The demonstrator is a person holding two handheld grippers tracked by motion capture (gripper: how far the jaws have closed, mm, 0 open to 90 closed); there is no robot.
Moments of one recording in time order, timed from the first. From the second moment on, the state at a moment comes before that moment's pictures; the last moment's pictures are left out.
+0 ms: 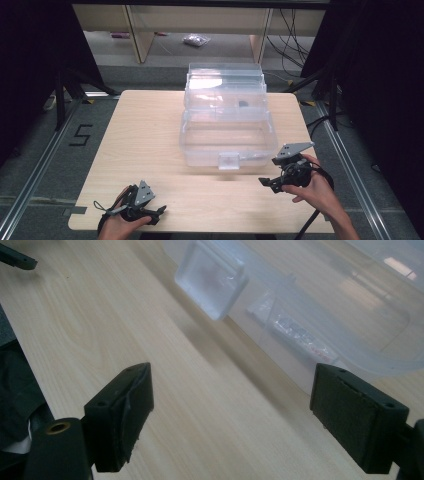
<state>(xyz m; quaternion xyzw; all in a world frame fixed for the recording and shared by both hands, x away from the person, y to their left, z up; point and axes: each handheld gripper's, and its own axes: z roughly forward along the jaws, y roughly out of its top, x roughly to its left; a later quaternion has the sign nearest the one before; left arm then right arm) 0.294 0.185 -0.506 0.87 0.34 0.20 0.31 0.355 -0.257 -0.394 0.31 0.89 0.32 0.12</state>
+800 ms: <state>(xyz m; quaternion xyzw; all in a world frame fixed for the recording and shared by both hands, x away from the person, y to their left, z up) 0.296 0.184 -0.508 0.87 0.34 0.20 0.31 0.327 -0.263 -0.438 0.34 0.87 0.34 0.09</state>
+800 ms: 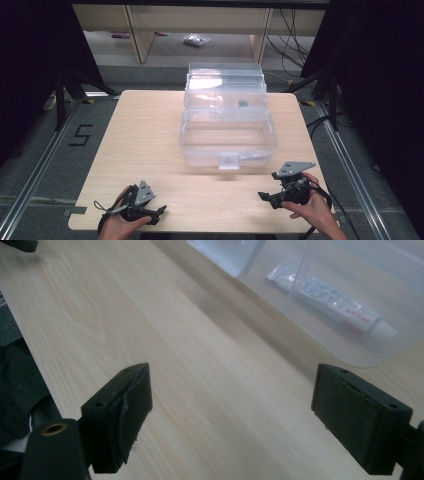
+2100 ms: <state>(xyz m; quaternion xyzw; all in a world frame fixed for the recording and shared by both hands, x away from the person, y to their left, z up) 0.294 0.184 -0.506 0.87 0.34 0.20 0.31 0.296 -0.282 -0.485 0.37 0.86 0.34 0.09</state>
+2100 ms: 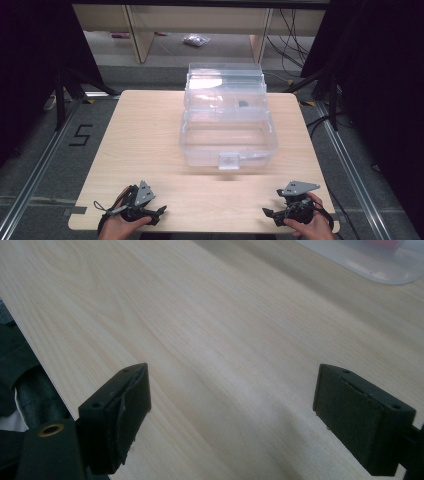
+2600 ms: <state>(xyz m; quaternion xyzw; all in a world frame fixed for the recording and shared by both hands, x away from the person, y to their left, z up) 0.294 0.185 -0.506 0.87 0.34 0.20 0.31 0.289 -0.285 -0.492 0.37 0.86 0.32 0.11</state>
